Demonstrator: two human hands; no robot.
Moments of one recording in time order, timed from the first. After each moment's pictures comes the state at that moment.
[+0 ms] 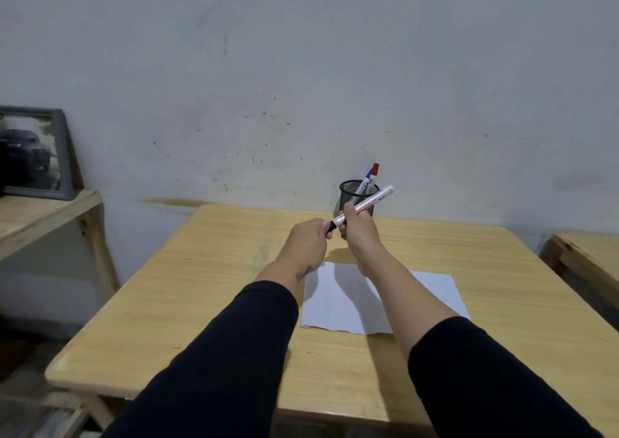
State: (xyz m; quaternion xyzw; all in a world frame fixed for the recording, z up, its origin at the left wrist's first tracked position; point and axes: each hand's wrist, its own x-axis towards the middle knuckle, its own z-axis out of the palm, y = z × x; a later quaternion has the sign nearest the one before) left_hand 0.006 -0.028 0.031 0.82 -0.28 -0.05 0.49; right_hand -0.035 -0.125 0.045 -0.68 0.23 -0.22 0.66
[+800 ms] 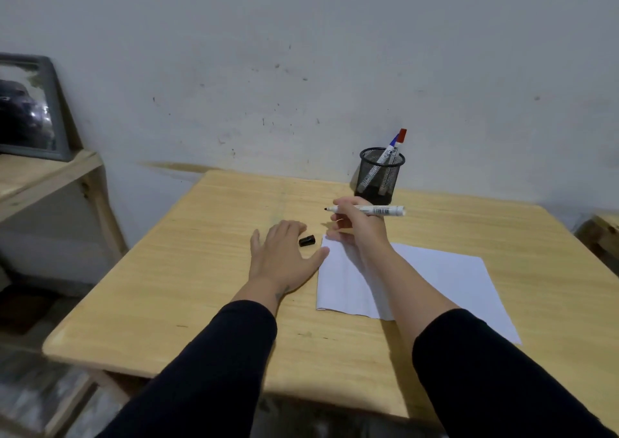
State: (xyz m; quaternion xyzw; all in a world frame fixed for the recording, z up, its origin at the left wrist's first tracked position) left_hand 0.024 0.023 -0.047 0.94 -0.25 0.05 0.24; right_hand -0.019 -0.115 -0.003 -0.58 0.19 -0.19 0.77
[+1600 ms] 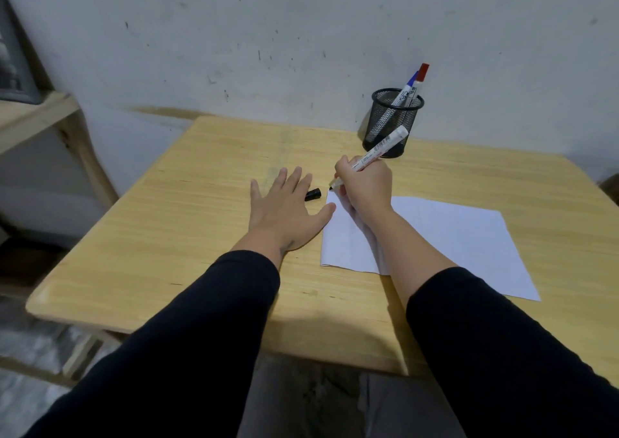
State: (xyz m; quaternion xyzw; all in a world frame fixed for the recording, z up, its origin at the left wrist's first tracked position) left_hand 0.030 0.020 -0.046 0.95 -0.28 -0.02 0.11; right_hand -0.001 -0.112 -0.026 -0.68 0.26 -0.26 0.64
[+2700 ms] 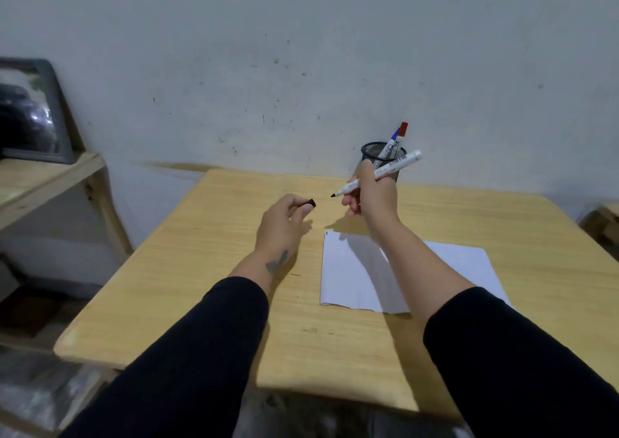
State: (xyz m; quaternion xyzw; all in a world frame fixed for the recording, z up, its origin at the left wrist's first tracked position) left_hand 0.035 0.018 -0.007 0.77 -0.19 -0.03 0.61; right_hand -0.012 -0.119 0.040 -0.65 0.22 -0.28 0.67
